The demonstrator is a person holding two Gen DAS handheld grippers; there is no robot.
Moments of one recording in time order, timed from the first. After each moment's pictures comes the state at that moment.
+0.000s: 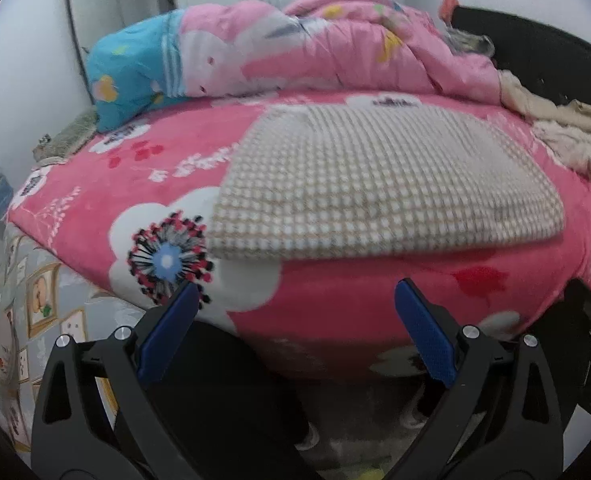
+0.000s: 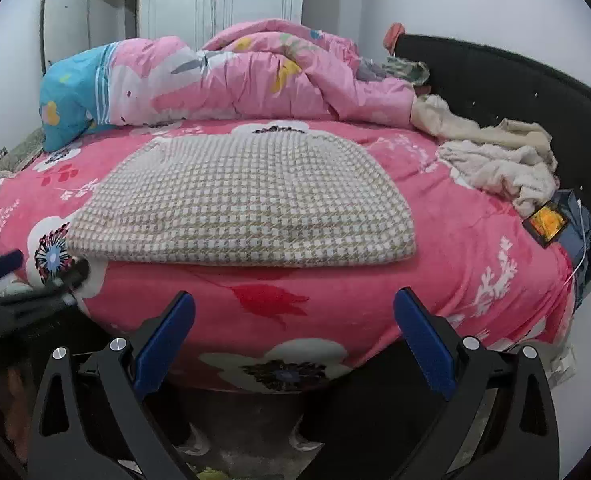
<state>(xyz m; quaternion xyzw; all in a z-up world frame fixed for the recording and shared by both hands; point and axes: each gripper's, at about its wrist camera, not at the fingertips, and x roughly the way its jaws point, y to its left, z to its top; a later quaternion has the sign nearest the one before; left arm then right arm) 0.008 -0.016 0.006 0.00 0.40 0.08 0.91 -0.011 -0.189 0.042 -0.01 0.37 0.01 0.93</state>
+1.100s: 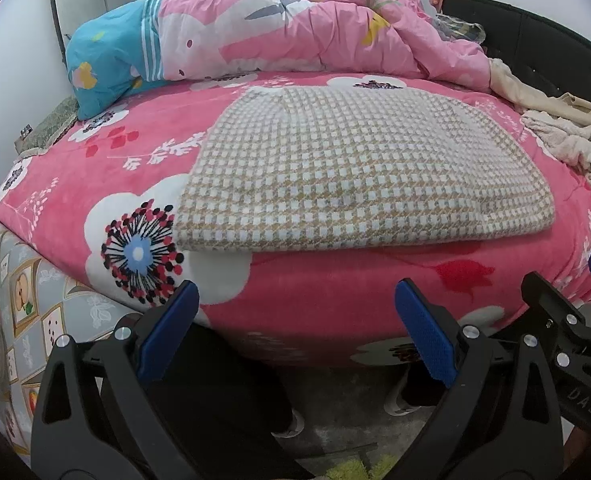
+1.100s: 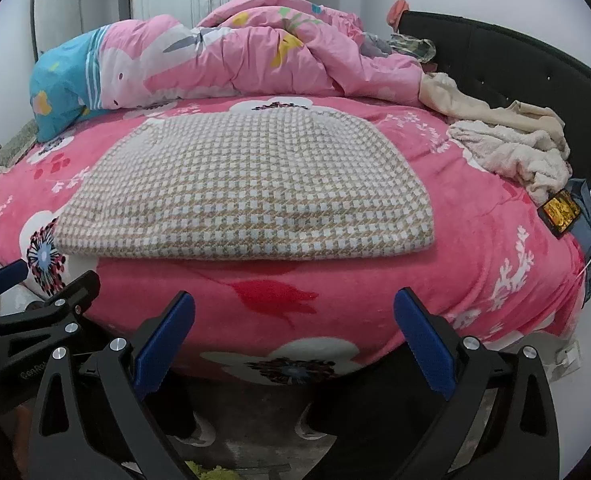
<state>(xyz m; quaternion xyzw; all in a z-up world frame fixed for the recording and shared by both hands) 0.023 -0.022 0.000 -0.01 0.43 0.06 0.90 0.011 -0.185 0.029 -0.01 0.40 0.01 0.92</state>
